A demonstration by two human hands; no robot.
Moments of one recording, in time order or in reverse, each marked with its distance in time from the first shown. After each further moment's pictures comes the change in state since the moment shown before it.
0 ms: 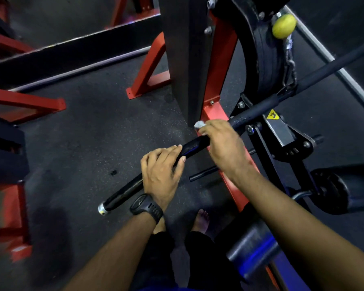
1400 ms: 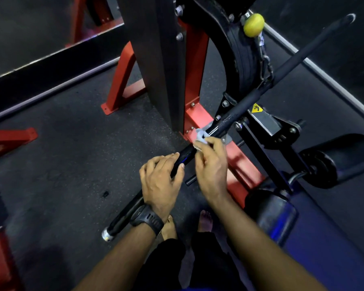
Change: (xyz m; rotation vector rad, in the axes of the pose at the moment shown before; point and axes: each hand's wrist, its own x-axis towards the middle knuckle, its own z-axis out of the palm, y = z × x) left_hand 0.020 -0.015 -0.003 -0.140 -0.149 0.043; right_hand -0.025 -0.041 0.042 0.252 0.597 0.528
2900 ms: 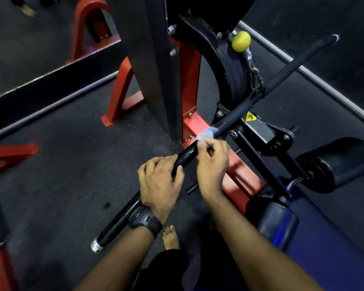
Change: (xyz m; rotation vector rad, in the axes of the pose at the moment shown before) left_hand 0.025 0.019 -0.016 0.109 -0.009 0.068; right_hand 0.008 -0.020 0.013 0.272 0.148 0.278
